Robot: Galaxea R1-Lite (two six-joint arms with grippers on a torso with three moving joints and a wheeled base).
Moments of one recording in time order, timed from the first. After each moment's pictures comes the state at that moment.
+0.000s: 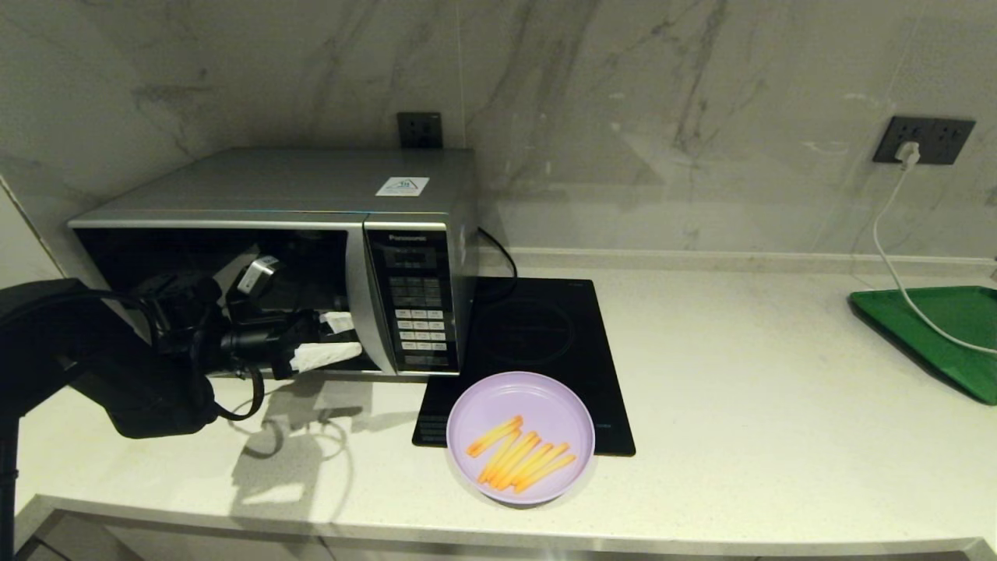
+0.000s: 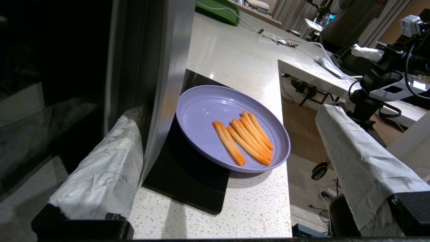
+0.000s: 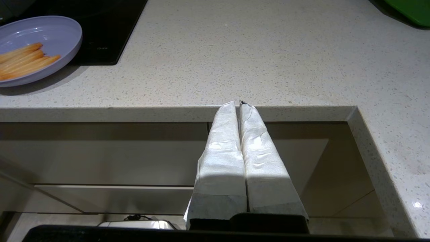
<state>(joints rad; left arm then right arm) 0.08 2.26 -1.04 -1.30 -1.52 -0.33 0.00 0.00 -0.11 0.26 -0.04 0.09</state>
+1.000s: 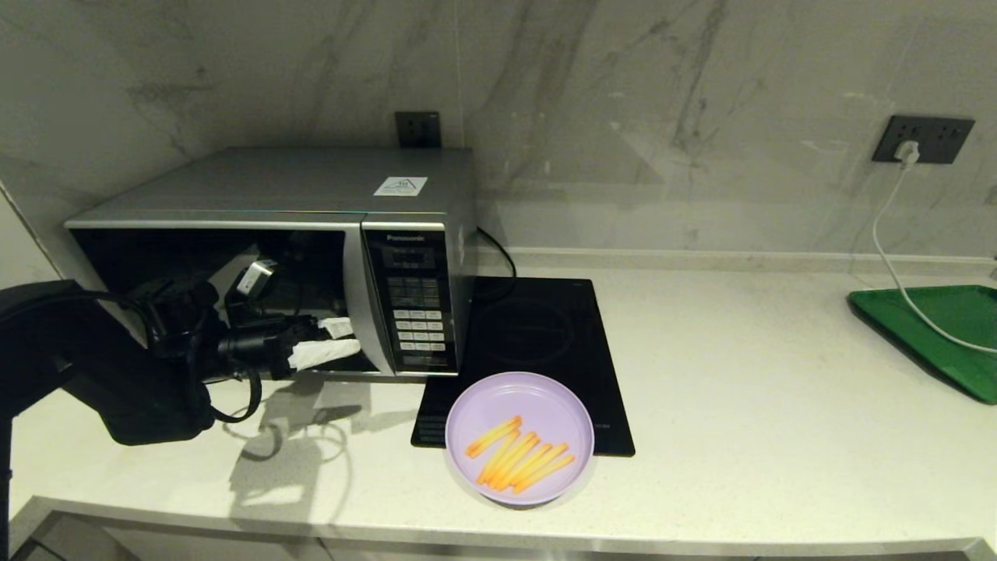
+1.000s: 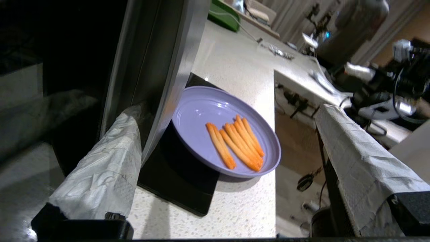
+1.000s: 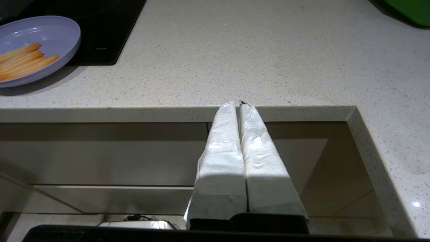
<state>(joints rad) 0.09 2.23 -0.97 -1.30 -1.51 -0.41 0.00 0.00 -0.11 0.26 -0.04 0.09</state>
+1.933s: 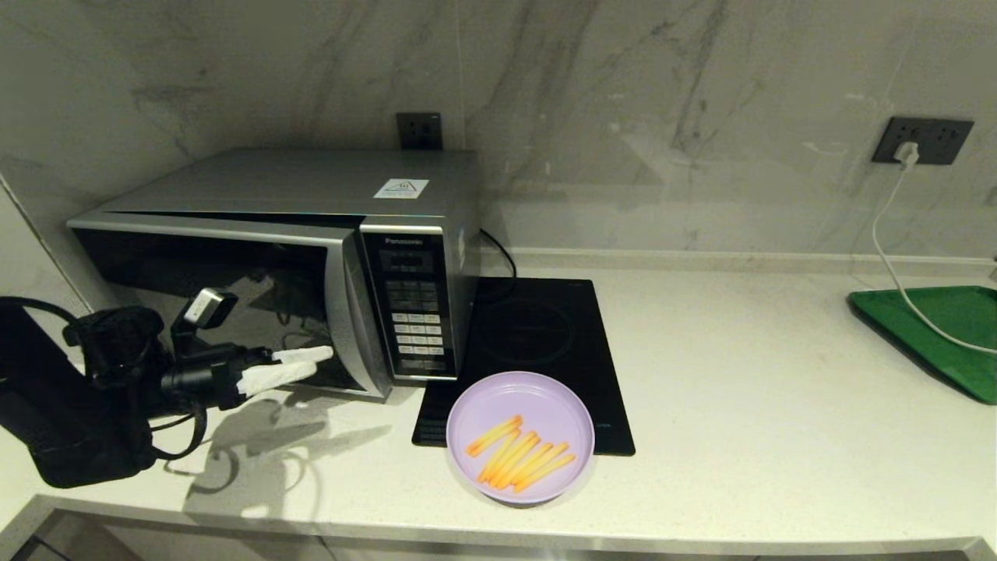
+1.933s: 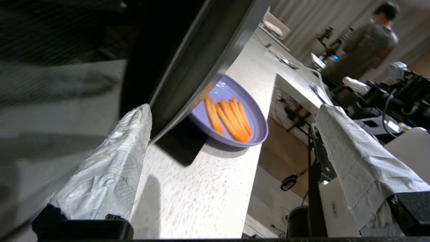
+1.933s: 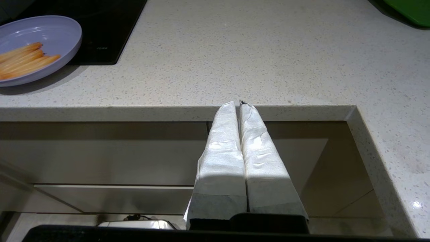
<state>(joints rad) 0.24 2.18 -0.79 -1.32 -1.52 -0.41 0.00 0.00 -0.11 0.26 -0.04 0.09</state>
